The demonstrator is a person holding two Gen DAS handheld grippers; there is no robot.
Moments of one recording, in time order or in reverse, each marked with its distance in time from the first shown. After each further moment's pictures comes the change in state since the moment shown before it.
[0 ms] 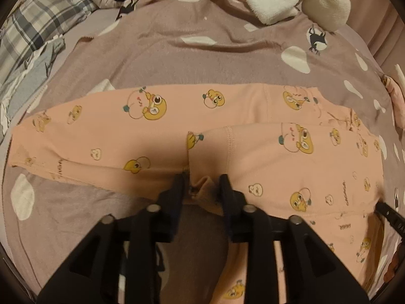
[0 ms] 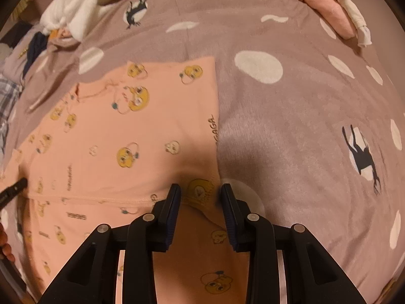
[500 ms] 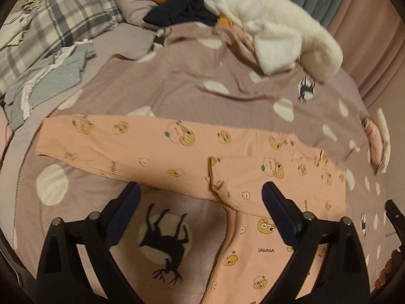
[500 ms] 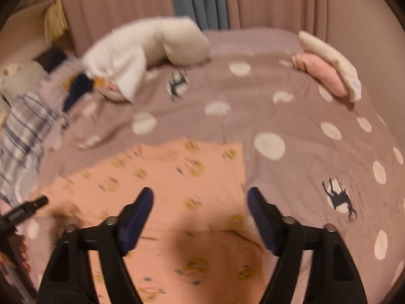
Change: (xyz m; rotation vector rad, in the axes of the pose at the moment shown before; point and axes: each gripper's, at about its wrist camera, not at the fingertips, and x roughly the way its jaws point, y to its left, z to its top) left arm -0.090 0.047 0.000 -0.157 -0.138 -0.088; right arm -0.122 0.036 0.003 -0.029 -0.345 0.113
